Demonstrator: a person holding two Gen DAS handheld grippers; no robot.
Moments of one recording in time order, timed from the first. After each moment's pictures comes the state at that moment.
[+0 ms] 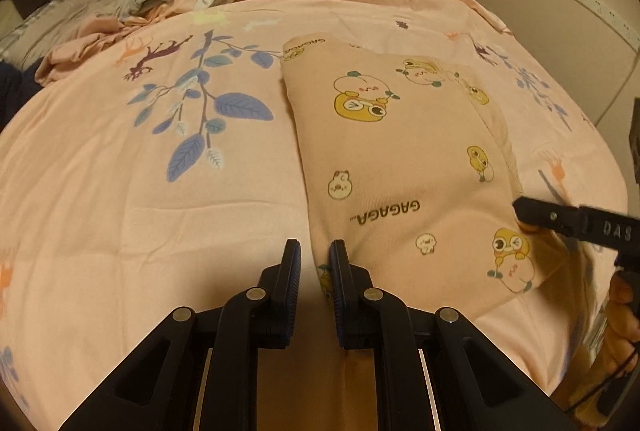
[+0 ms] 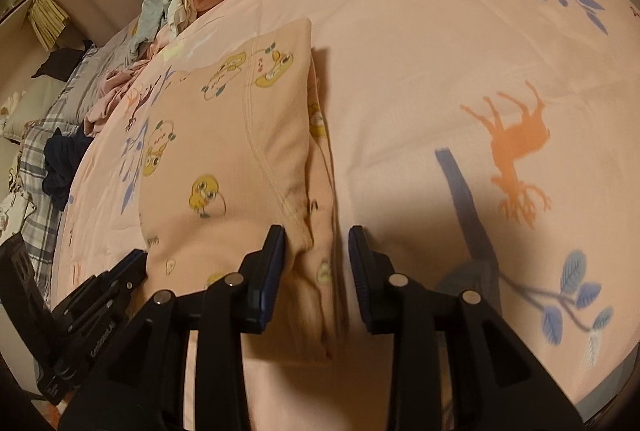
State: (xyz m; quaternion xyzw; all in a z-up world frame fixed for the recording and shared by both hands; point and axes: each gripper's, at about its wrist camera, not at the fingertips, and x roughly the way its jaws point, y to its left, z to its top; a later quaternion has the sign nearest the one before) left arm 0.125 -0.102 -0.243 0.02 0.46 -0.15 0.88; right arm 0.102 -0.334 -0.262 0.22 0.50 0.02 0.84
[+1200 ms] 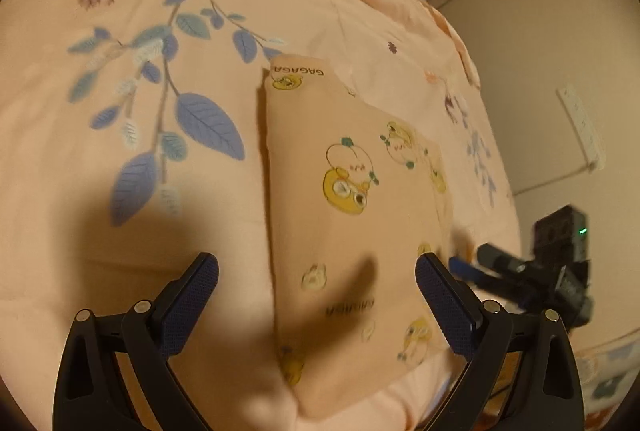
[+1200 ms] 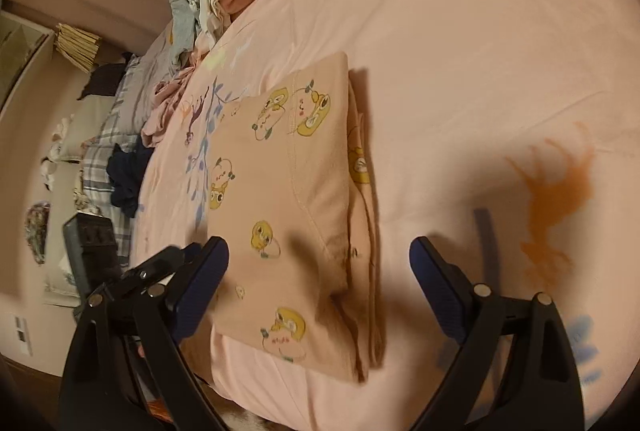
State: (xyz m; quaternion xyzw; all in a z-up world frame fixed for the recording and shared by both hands) left arm 0.210 -0.075 -0.238 -0.21 0.55 -0.26 0.77; right arm 0.141 -0.363 -0.246 0.33 0.52 0.13 0.77
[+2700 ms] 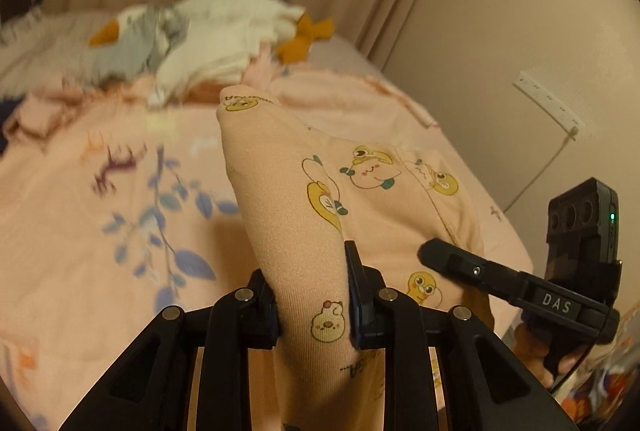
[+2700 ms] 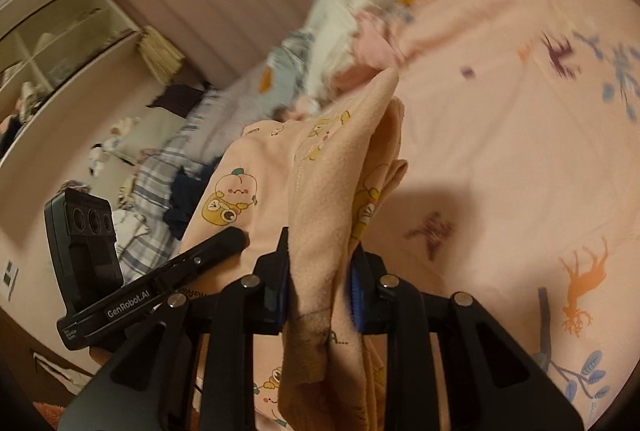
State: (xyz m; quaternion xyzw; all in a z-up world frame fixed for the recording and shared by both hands) left arm 0.152 -0.094 -0.086 -0.08 0.37 -0.27 0.89; right arm 0.117 -0.317 -0.131 0.28 0.35 0.20 0.87
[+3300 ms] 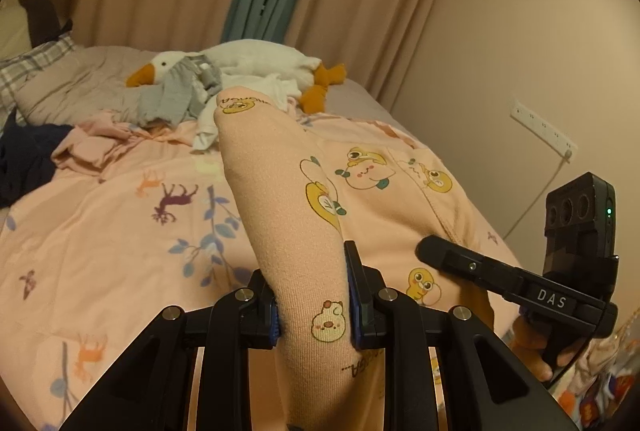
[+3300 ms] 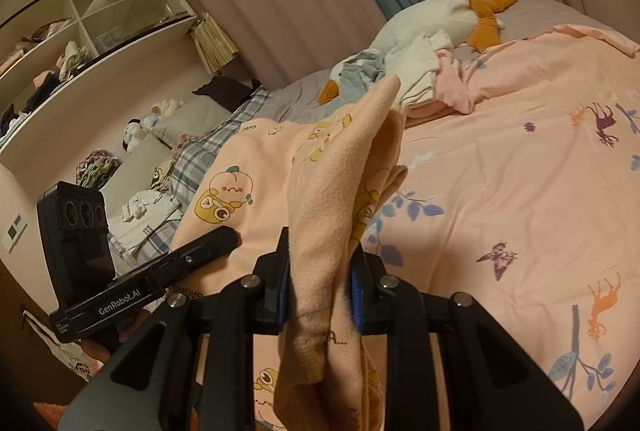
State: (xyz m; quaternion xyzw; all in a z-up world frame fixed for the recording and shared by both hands) left arm 0.111 -0.035 -0.042 -0.09 0.32 -0.24 0.91; right arm 0.092 -0.259 -0.066 0.22 0.31 0.25 0.89
